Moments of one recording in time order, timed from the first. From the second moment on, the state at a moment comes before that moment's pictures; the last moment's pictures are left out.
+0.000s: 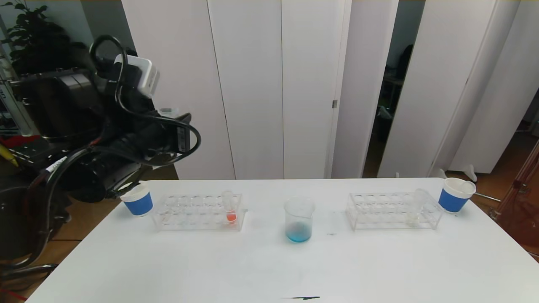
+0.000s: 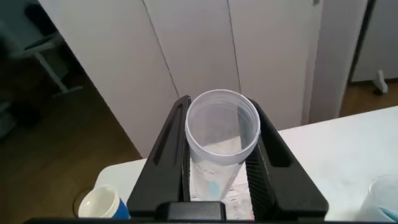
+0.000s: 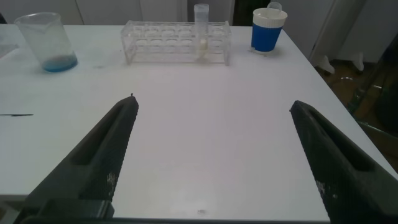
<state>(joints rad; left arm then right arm) -0.33 1.60 -0.93 -0.71 0.32 0.22 0.00 0.00 -0.05 0.11 -0.01 0.02</state>
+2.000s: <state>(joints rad) 0.16 2.27 -1.06 -1.23 0.41 0.03 0.00 0.00 -0.05 0.11 -0.01 0.02</state>
